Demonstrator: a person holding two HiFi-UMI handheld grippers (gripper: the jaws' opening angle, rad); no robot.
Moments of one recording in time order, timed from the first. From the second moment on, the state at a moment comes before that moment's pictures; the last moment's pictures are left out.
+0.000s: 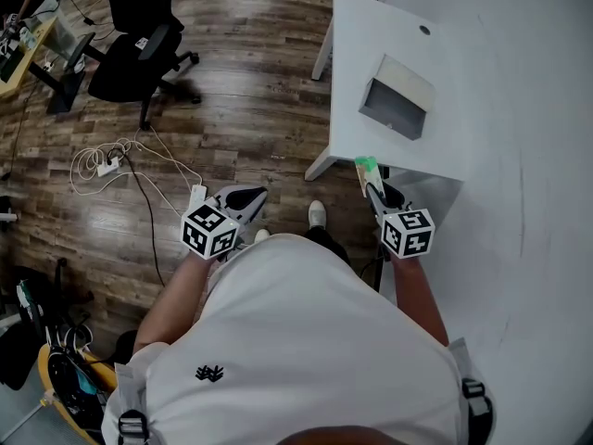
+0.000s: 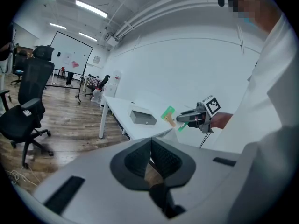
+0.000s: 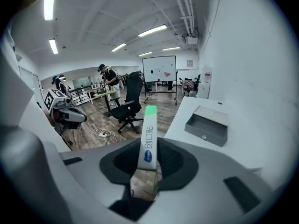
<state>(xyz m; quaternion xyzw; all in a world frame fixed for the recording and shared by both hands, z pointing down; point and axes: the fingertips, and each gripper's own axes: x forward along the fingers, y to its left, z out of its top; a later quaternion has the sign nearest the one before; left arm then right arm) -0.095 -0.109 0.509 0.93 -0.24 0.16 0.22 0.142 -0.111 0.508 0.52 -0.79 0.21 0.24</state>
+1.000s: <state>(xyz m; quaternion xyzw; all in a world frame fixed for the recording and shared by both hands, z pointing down) -0.118 -0.109 0.504 0.93 -0.25 0.15 0.22 0.142 -0.120 0.497 0.53 -0.79 0.20 0.24</state>
